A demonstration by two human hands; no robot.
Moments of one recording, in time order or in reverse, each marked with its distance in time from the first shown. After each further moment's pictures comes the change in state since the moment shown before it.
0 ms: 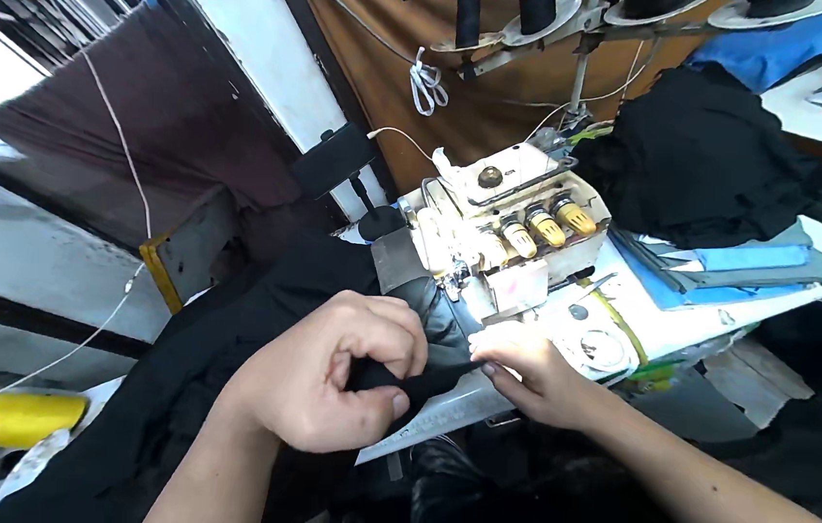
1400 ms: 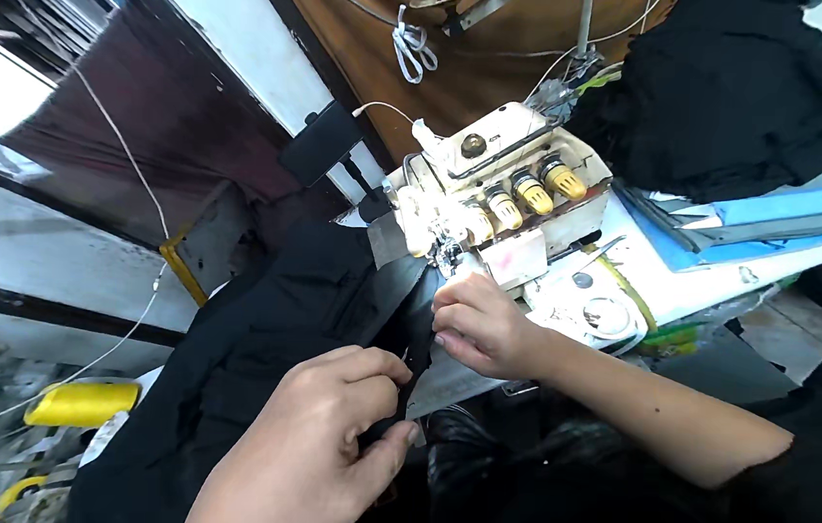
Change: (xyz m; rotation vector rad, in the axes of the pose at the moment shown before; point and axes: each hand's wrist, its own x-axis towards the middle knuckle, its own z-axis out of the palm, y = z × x) left_hand -0.018 0.044 0.055 0.613 0.091 -0.314; right_hand 0.046 -0.003 0.017 -0.025 0.187 -0.207
